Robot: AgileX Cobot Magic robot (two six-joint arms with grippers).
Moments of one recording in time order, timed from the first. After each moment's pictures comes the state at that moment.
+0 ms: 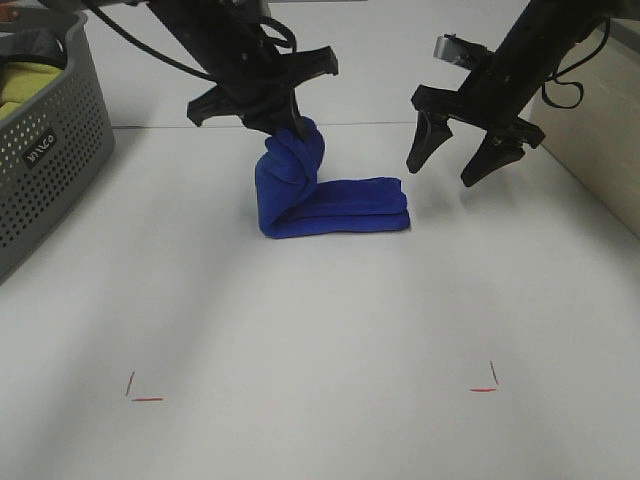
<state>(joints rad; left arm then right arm) -0.43 2.32 -2.05 -0.39 0.90 -0.25 0.12 2.32 -1.96 0.39 1.19 -0.18</state>
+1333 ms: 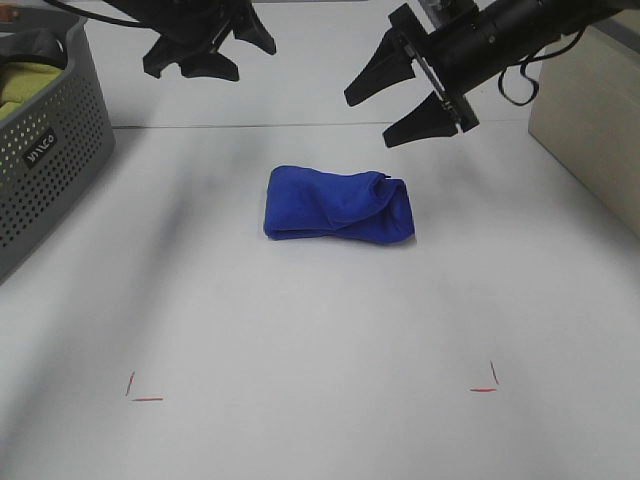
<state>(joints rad) -0.24 2.29 -2.06 -0.67 0.75 -0.05 0.12 2.24 -1.82 0.97 1.21 -0.47</state>
